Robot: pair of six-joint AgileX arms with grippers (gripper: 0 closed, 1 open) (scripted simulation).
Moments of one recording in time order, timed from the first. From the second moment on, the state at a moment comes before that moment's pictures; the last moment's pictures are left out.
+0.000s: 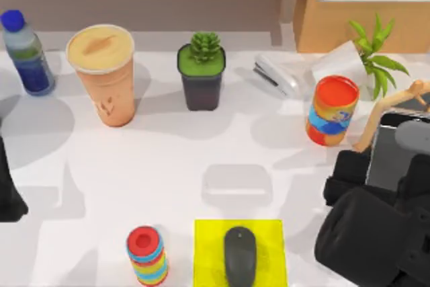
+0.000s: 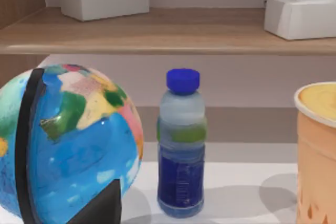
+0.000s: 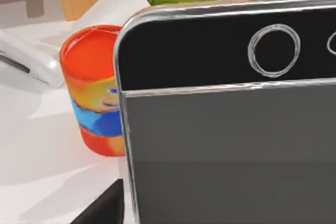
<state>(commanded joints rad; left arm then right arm) 0.00 0.00 0.00 0.00 0.00 0.00 1.12 1.19 0.73 -0.78 1.08 1.21</state>
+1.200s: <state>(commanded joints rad) 0.00 0.00 0.00 0.00 0.00 0.00 1.26 1.23 0.76 -1.06 1.11 1.50</state>
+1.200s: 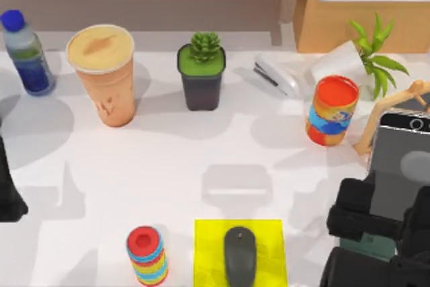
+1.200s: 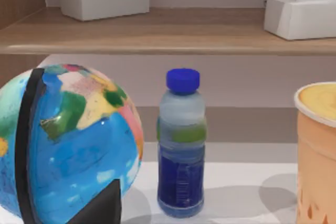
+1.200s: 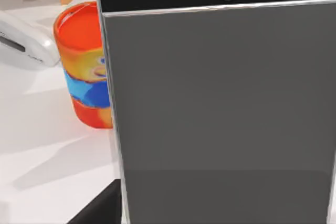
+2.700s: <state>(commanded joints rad) 0.00 0.00 0.00 0.00 0.00 0.00 0.28 0.08 0.18 -0.18 0.22 0.33</state>
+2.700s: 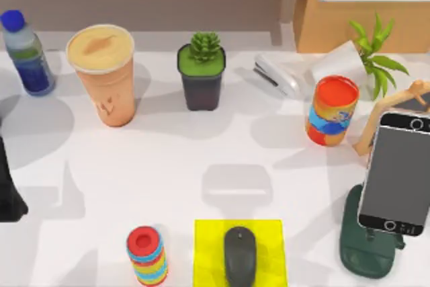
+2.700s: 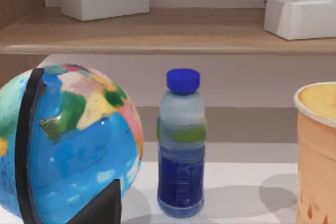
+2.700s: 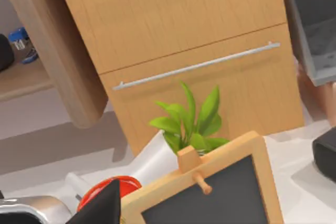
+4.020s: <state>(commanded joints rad) -0.11 0.38 0.01 0.30 -0.10 0.02 0.00 0.00 0.00 0.00 0.00 0.00</state>
